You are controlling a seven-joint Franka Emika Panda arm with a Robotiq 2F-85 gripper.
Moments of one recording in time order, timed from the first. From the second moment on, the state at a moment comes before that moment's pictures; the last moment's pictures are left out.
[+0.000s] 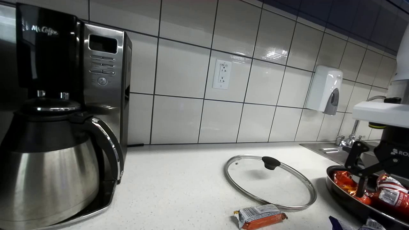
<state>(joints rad) 0.02 -0.27 0.15 -2.77 0.13 2.41 1.38</state>
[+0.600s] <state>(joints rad) 0.02 -0.21 0.13 -2.77 0.13 2.41 1.40</state>
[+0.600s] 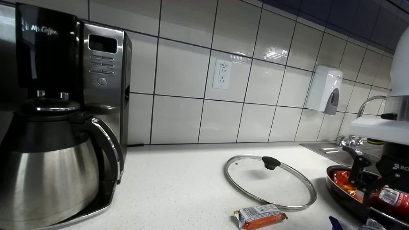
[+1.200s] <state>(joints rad) 0.02 -0.15 0.11 -2.77 0.10 2.47 1.40</state>
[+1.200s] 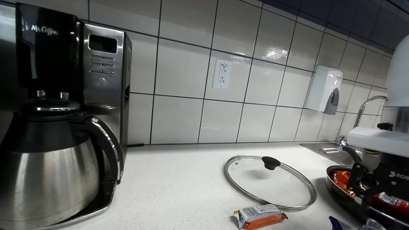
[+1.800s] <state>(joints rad) 0.02 -0.06 0.11 -2.77 0.10 2.57 1.40</state>
